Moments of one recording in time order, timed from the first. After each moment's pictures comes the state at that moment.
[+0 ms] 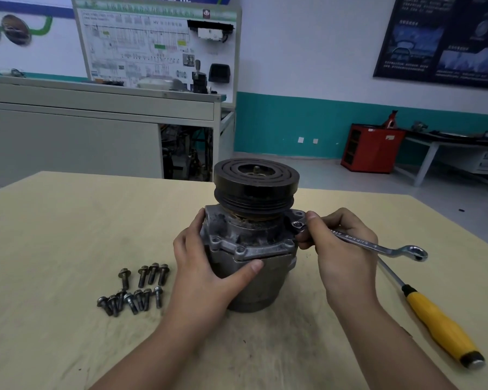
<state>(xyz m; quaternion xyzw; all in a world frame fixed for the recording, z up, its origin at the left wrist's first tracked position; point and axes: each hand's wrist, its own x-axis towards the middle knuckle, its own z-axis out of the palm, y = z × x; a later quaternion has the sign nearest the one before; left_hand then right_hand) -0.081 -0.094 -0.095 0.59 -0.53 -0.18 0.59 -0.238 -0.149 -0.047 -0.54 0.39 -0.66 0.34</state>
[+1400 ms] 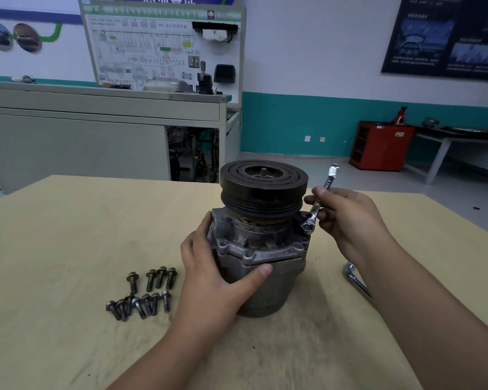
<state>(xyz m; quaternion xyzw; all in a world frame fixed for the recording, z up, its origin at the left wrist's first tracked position) -0.080 -0.096 -0.097 0.58 -0.53 -0.17 0.59 -0.247 -0.210 -0.021 -0.50 0.41 -0.55 0.52</state>
